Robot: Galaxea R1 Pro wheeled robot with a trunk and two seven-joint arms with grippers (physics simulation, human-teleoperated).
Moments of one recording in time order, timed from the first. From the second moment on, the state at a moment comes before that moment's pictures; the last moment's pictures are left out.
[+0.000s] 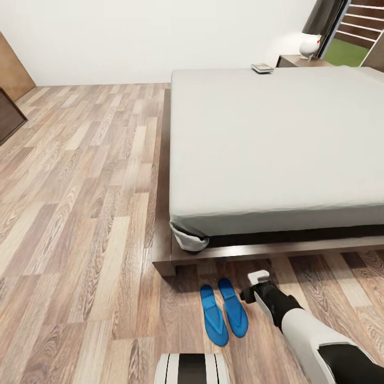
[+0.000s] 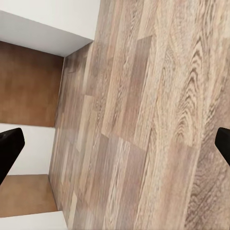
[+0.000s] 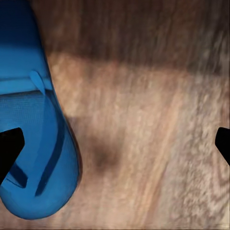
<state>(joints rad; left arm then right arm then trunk) -0.51 0.82 -0.41 -0.17 0.53 -0.20 0.41 -0.82 -0.01 0.07 -0.29 0.16 0.42 -0.01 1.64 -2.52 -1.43</state>
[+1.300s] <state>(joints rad) -0.44 0.81 -0.41 -0.18 0.53 -0.20 0.39 -0.67 -0.11 0.07 -0.19 0.15 0.29 -0.01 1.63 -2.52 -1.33</state>
